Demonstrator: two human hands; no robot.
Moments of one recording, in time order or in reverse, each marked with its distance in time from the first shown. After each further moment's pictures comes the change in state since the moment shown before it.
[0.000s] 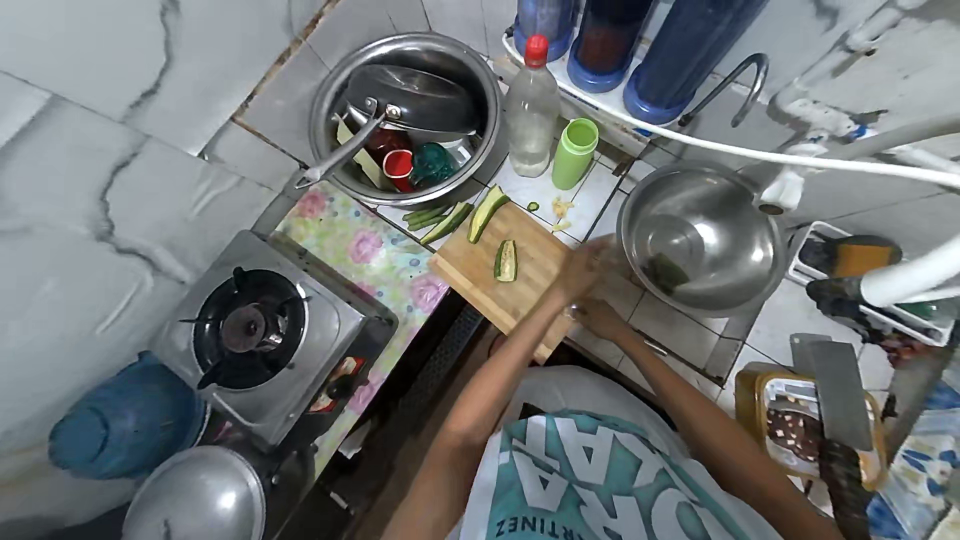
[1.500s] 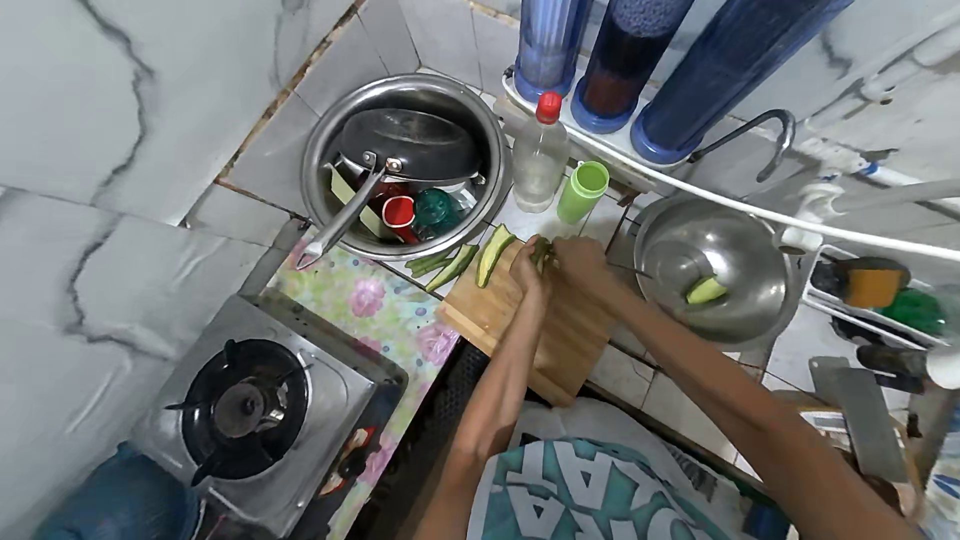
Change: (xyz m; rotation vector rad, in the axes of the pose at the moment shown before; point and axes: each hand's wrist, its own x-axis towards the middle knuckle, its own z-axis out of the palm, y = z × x) left_hand 0.065 -0.035 -0.076 -1.067 0.873 -0.390; right_hand 0.056 -0.154 -0.115 -0.427 0.375 -0.030
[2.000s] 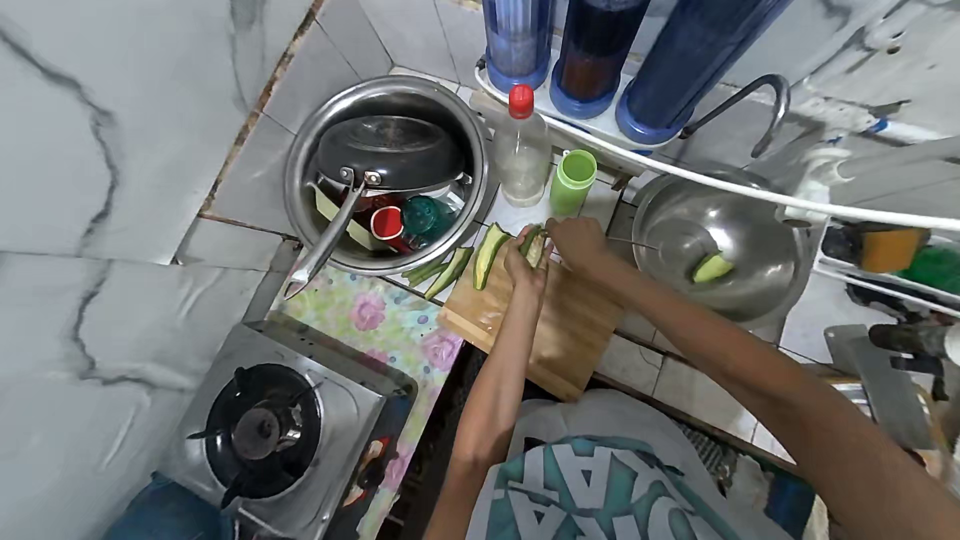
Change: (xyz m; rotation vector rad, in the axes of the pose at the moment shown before) left_hand -0.003 0.022 0.012 -0.154 -0.022 -0.169; right_hand 0.011 0.006 -0.023 -0.091 0.004 -0.035
